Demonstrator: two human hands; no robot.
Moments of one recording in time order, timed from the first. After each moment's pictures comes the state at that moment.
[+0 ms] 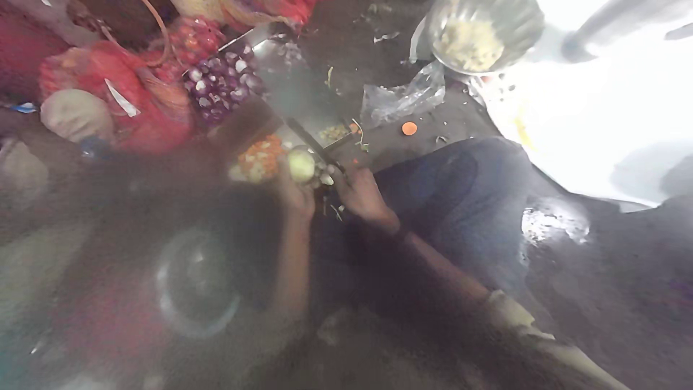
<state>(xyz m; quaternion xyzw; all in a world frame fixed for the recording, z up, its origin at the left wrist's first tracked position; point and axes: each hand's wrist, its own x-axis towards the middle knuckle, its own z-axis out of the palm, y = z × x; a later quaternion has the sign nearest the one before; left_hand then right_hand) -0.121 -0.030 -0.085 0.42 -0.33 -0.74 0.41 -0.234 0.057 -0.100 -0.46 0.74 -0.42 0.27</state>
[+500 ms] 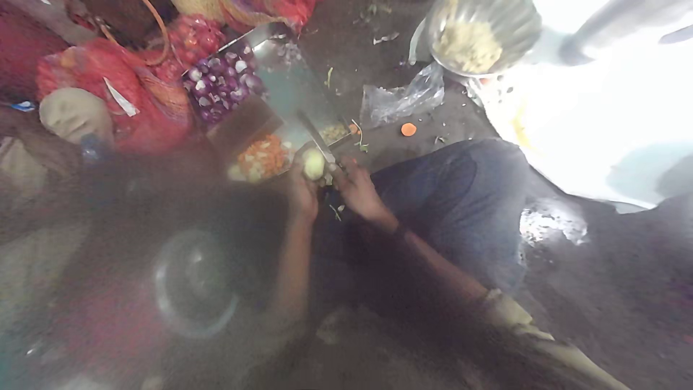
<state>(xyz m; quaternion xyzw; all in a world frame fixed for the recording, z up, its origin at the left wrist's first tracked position) -0.127 -0.025 -0.091 0.39 -0.42 -0.73 0.37 -0.237 0.055 -0.104 -0.39 0.71 -0.45 0.38</state>
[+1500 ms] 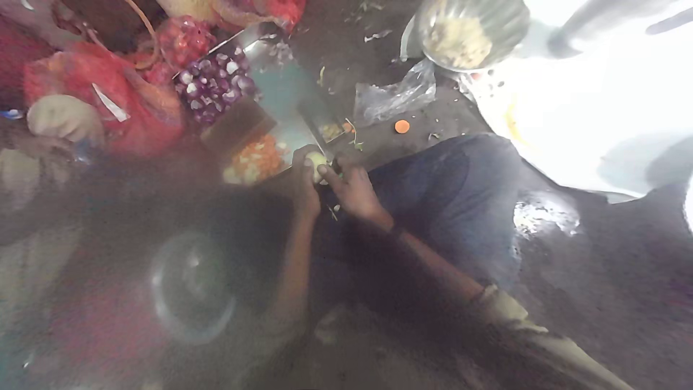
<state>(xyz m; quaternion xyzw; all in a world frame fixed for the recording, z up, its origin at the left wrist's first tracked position) -0.128 -0.020 -0.099 0.36 -0.66 -0.57 0.34 -0.234 0.057 -0.095 -0.39 0.74 -0.44 0.33</state>
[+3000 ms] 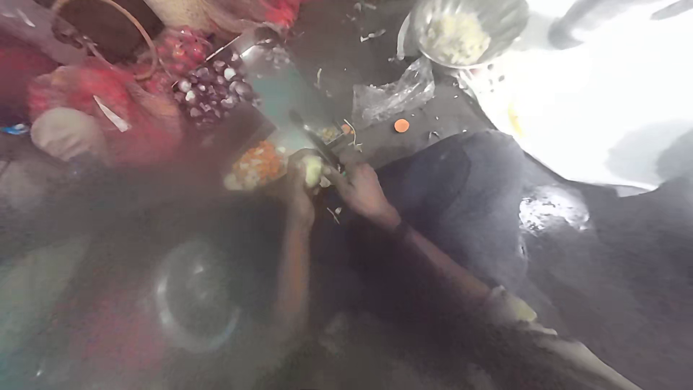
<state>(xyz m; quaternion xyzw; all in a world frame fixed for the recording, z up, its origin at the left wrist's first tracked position) -0.122 -0.028 -0.103 0.35 -0.52 -0.71 0.33 -0.247 0.059 -0.096 -0.45 0.76 -0.40 0.24</state>
